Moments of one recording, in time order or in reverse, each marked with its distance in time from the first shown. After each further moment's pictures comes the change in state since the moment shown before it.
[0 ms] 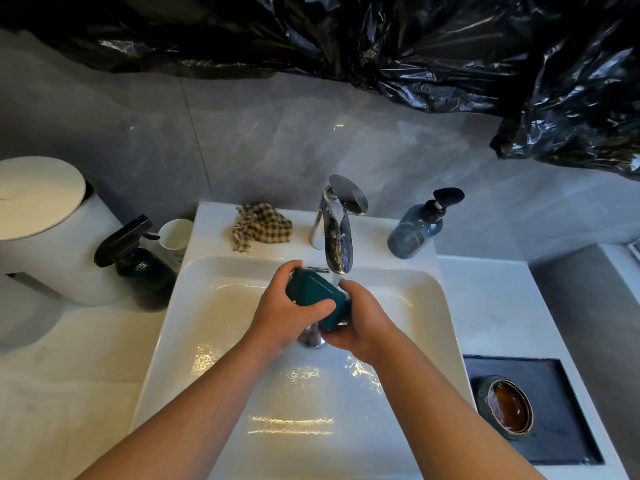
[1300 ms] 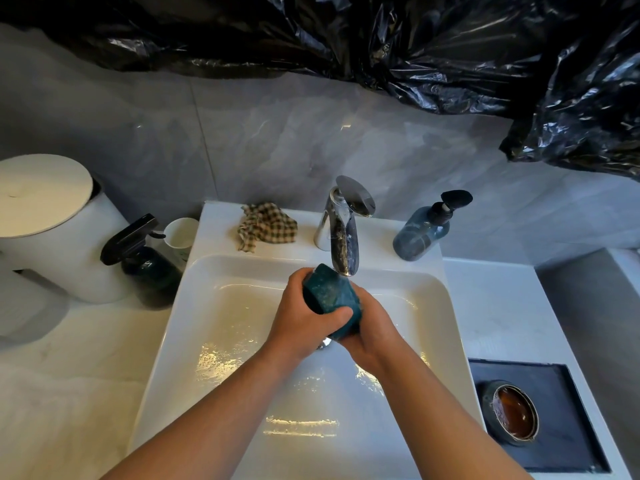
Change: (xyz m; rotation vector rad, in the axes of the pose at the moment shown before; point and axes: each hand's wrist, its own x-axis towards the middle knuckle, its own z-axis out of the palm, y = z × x) left_hand -0.006 -0.005 0.020 -0.003 0.000 0.056; right_hand 0.007 0.014 -0.012 0.015 -0.108 -0.177
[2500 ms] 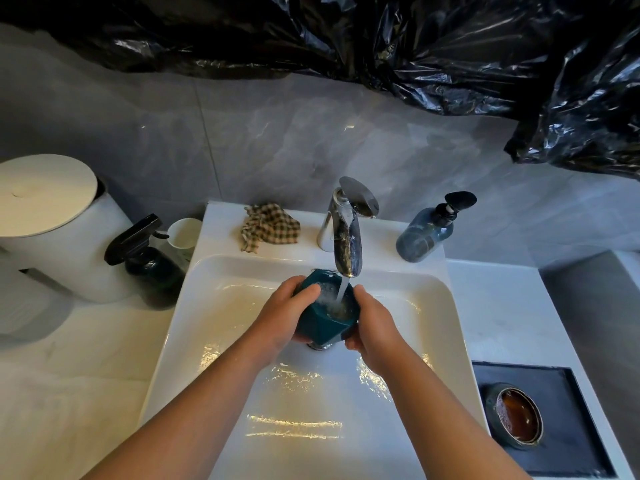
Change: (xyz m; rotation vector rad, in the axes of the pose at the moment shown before) left_hand 0.007 0.011 -0.031 -0.186 -0.112 -0.266; right_hand -0.013 -0.010 0.009 -0.483 0.139 0.000
